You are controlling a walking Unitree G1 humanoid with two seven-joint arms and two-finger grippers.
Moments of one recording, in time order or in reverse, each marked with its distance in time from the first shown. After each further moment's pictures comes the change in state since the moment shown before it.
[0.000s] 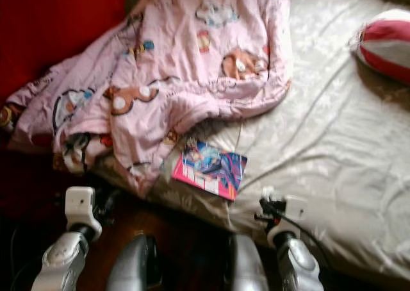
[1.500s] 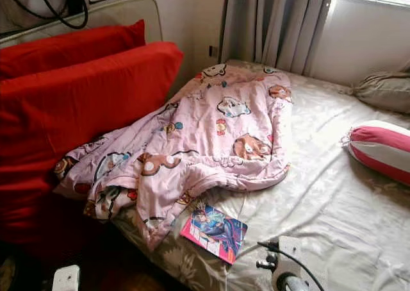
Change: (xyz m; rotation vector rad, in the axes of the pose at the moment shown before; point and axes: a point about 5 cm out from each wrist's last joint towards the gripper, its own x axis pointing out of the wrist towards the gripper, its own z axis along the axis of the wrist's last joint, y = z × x) left arm -0.098 0.037 -0.144 -0.150 0.747 0.286; right arm -0.048 -0.038 -0.089 -0.123 0.494 -0.229
